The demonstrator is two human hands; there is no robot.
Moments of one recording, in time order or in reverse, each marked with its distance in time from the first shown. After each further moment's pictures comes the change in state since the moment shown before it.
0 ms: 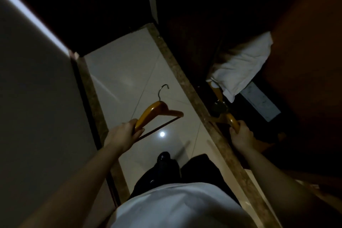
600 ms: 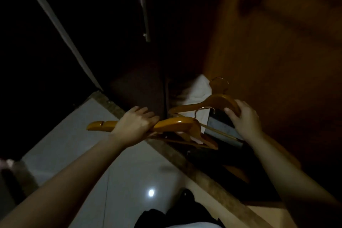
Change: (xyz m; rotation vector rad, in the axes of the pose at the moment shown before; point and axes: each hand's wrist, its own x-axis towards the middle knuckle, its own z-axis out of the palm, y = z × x) left_hand 0.250 0.225 -0.167 0.626 0.339 1.126; right_hand 0.123 -0.098 -0.188 0.069 0.505 -0.197
